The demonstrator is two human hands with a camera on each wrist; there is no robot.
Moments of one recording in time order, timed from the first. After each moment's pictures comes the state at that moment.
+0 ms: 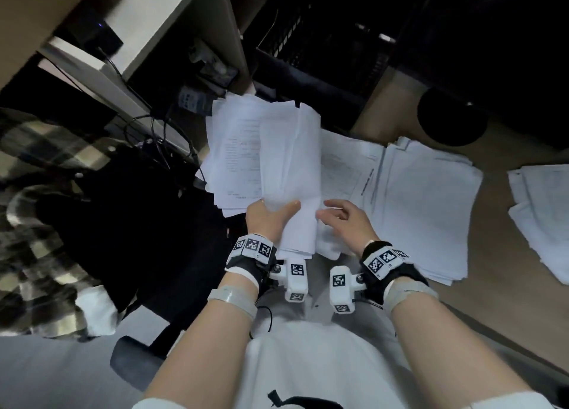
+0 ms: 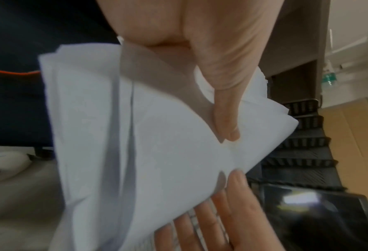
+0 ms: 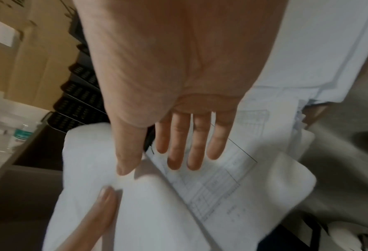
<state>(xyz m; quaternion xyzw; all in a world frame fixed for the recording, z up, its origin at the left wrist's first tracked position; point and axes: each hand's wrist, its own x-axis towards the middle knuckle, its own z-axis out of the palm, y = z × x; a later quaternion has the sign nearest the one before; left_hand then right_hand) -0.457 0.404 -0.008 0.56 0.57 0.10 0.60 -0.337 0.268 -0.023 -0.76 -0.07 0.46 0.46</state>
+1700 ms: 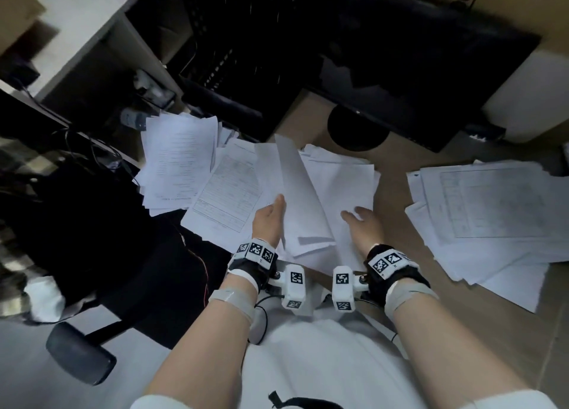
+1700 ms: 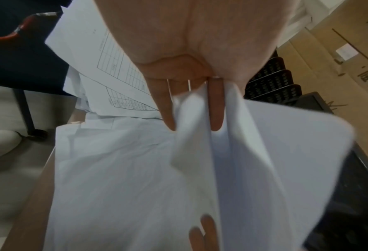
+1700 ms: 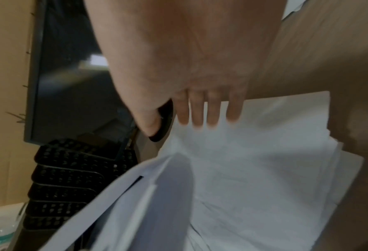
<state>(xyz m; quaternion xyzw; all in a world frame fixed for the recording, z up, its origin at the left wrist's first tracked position) -0.287 0.183 0.004 0.60 0.58 0.10 0.54 -0.148 0.040 -0.027 -0.80 0.03 0.42 0.42</state>
